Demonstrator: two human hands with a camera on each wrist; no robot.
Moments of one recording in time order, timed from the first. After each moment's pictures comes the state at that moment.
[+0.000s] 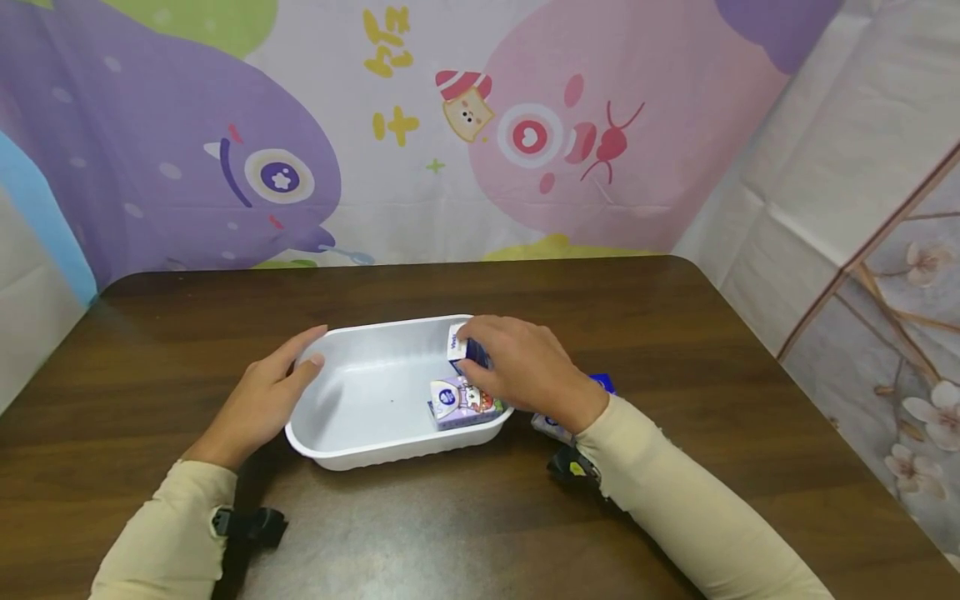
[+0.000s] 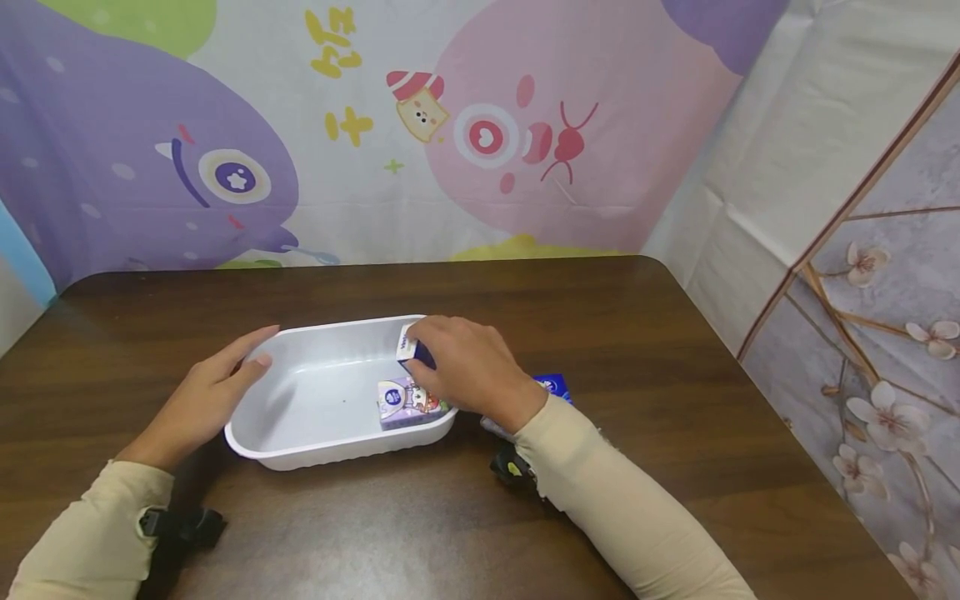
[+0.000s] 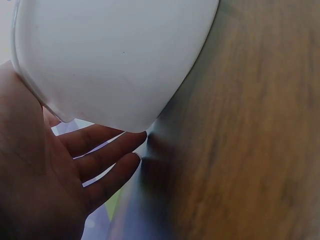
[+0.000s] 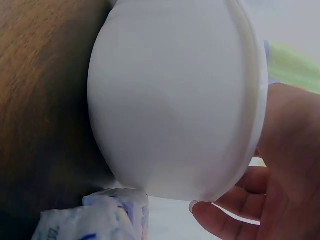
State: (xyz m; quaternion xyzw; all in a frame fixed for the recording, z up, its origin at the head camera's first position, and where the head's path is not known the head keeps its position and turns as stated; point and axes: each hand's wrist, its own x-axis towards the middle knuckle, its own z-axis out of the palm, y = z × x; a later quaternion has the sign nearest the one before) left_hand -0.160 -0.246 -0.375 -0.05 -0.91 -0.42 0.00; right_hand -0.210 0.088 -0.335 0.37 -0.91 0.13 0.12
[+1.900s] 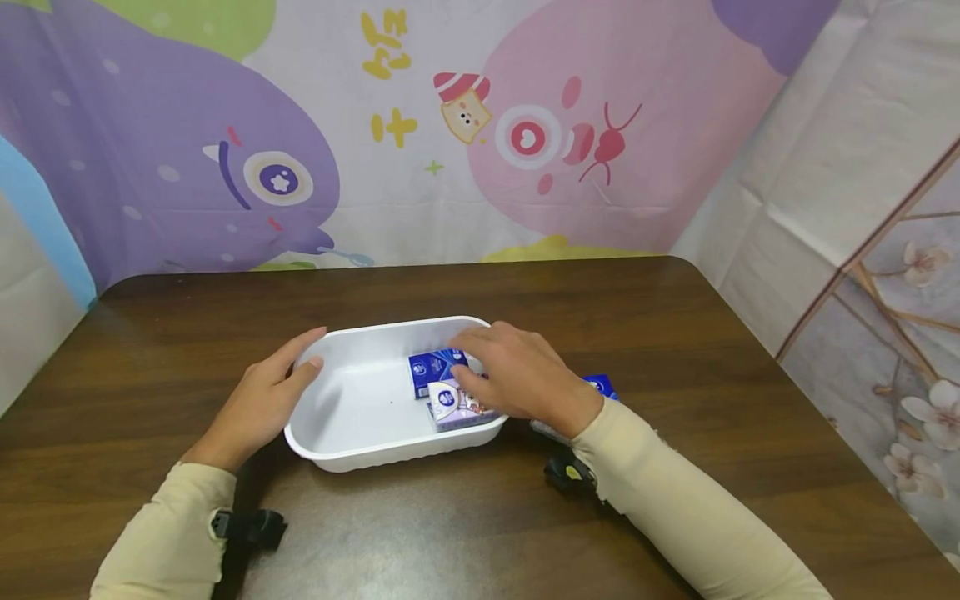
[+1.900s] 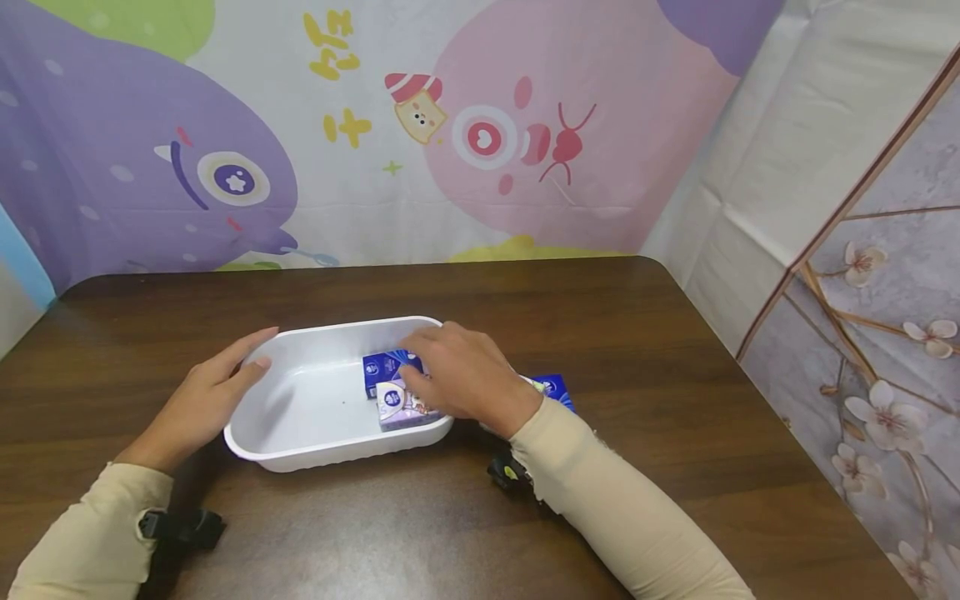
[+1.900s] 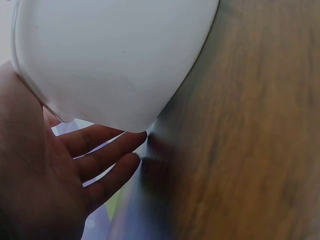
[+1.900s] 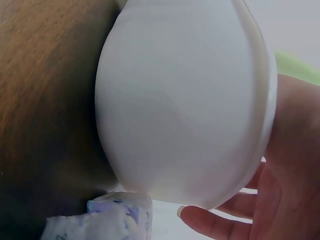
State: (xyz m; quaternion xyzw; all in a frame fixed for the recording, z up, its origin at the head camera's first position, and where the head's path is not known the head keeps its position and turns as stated) left_hand -0.159 -0.245 -0.373 -0.05 -0.91 -0.42 0.00; right_hand -0.206 0.085 -0.339 0.37 -0.92 0.10 0.07
